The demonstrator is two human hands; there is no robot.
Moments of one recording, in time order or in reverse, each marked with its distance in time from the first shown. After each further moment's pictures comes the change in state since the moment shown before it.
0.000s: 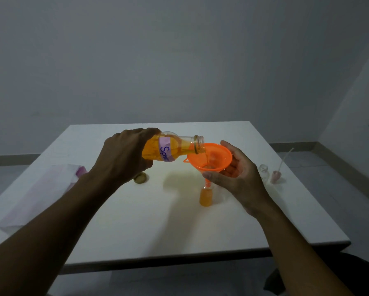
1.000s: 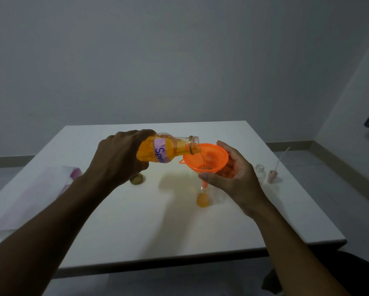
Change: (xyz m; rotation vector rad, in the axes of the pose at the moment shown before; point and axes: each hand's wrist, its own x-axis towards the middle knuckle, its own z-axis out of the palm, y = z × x) left_hand -0.001 -0.001 0.000 -0.023 -0.001 -0.001; right_hand -0.002 -0.005 0.000 -0.019 -0.003 0.009
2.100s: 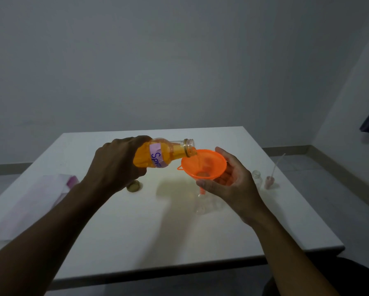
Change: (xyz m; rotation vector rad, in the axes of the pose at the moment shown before) left_hand 0.003 0.000 0.003 -0.020 0.021 -0.010; right_hand -0.003 -0.003 -0.003 -0.005 0.010 -0.018
